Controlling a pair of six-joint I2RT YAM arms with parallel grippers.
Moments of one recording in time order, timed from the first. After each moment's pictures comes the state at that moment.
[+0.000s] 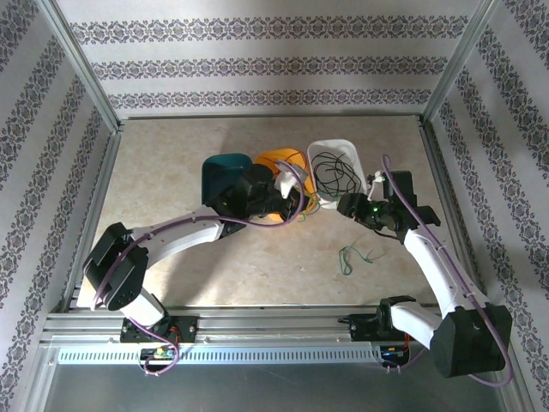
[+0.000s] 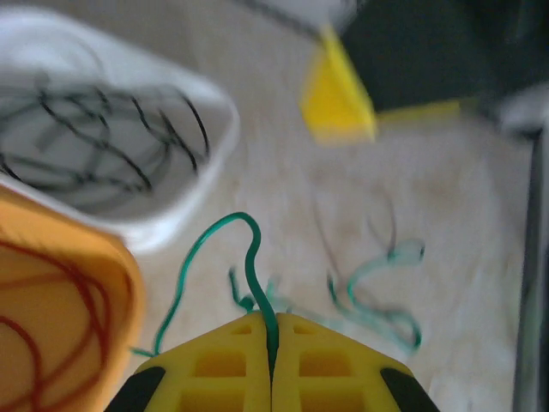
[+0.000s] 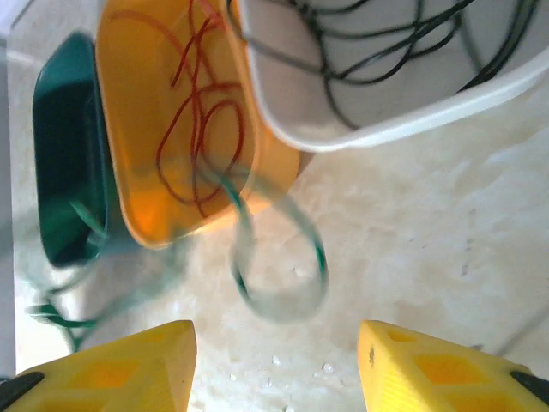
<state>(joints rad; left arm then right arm) -0.76 1.59 1.08 0.16 0.36 -0.22 0.11 1.07 0.80 -0.62 -0.47 0.53</state>
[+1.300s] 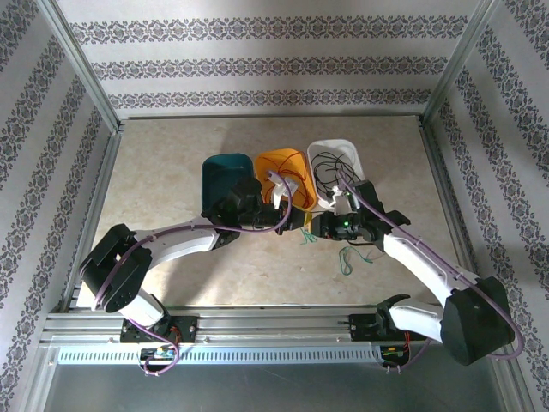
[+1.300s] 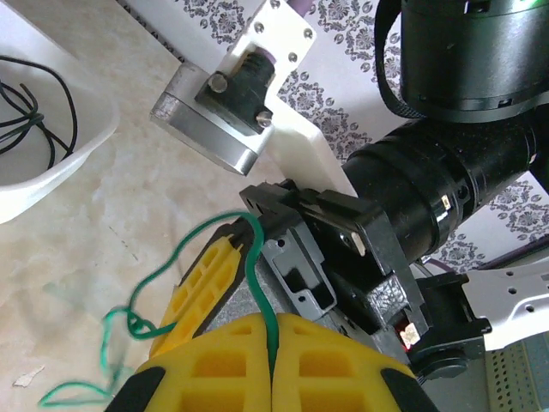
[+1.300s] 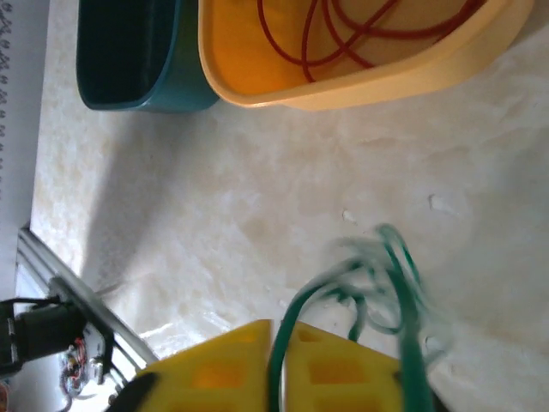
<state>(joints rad) -0.74 1.57 0.90 0.37 0.61 -0.51 0.37 1.16 0.71 -0.47 -0.55 0.49</state>
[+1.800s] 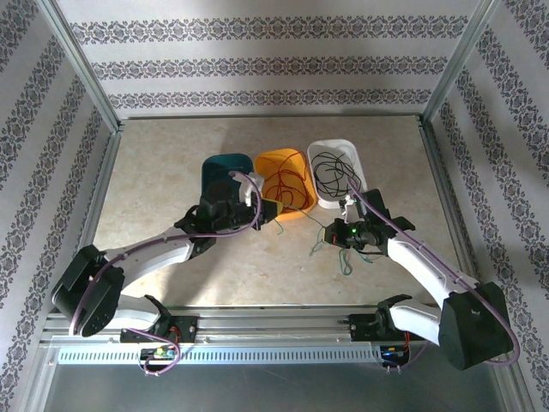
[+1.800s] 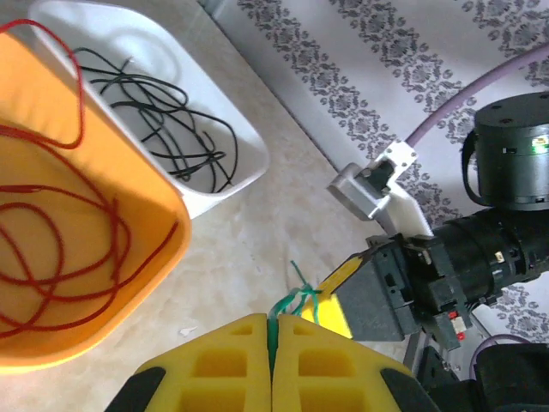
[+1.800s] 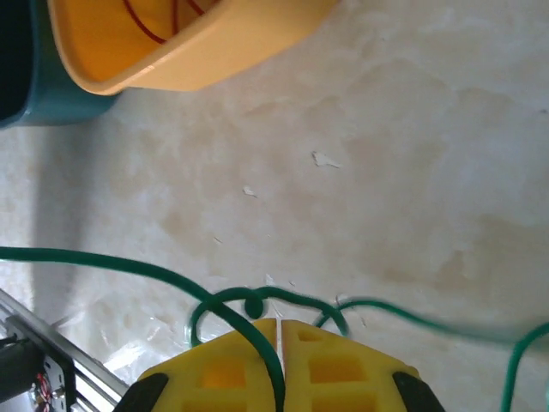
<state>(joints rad) -0.60 1.32 0.69 0.34 0.42 -0.55 0.29 1.13 0.63 -0.51 -0.50 0.52</state>
